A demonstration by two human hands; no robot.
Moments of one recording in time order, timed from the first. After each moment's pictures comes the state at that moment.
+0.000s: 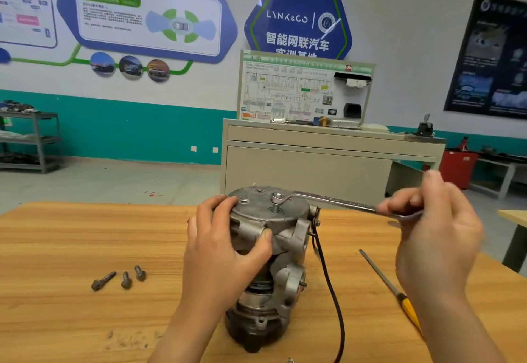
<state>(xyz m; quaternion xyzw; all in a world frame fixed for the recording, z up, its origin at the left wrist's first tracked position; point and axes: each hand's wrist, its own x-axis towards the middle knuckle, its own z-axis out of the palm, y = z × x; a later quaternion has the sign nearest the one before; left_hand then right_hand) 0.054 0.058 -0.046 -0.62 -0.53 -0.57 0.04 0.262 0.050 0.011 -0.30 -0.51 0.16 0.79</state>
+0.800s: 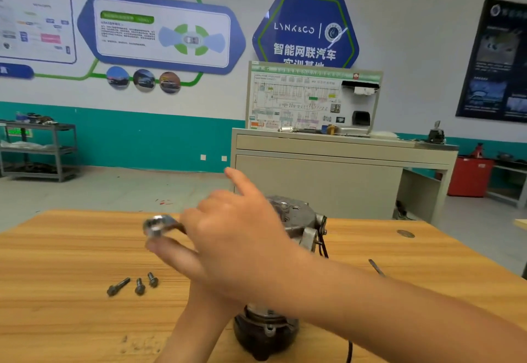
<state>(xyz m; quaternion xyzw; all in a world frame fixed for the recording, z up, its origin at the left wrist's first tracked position) 0.053 0.054 -0.033 -0.63 -0.65 -0.40 0.13 0.113 0.017 0.037 -0.25 -0.86 -0.30 0.32</state>
